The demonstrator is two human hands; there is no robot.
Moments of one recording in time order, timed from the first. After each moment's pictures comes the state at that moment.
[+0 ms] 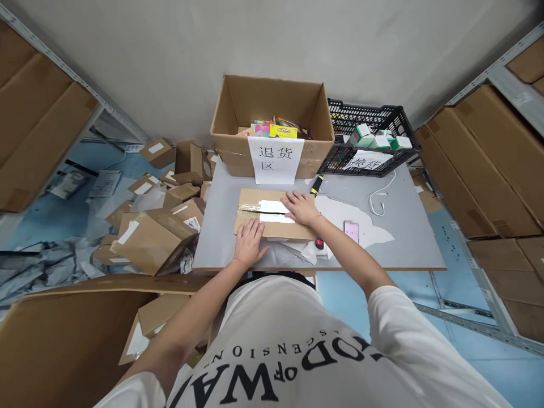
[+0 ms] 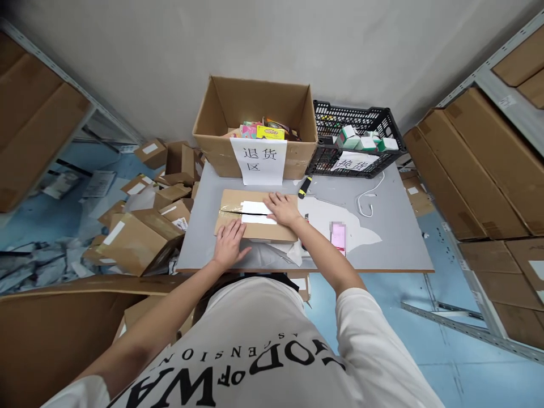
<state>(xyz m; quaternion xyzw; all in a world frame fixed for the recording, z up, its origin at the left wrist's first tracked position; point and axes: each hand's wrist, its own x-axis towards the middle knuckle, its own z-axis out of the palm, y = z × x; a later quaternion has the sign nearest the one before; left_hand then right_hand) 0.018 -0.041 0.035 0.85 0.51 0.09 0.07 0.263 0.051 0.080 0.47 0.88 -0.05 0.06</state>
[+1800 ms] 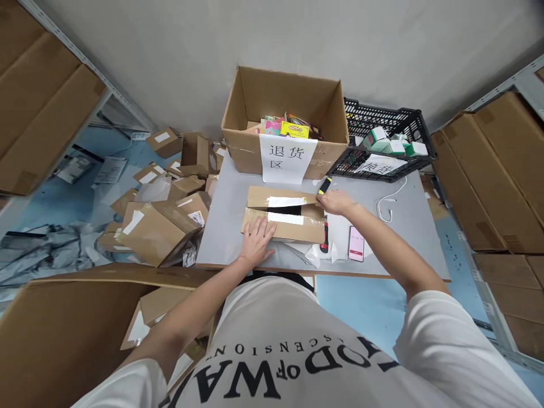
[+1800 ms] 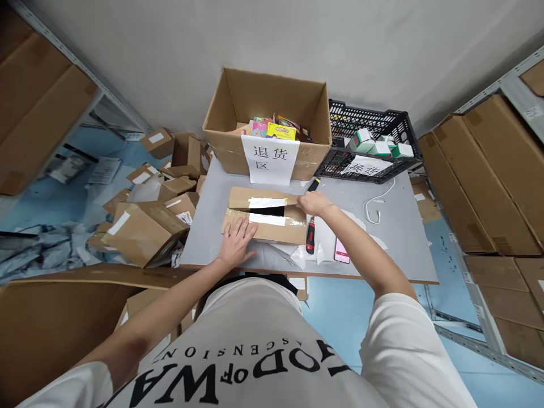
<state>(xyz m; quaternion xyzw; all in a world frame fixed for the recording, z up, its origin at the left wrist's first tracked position) 0.021 -0.035 0.046 0.87 0.49 0.03 0.08 0.306 0.081 0.141 0.51 0.82 -0.08 0.26</state>
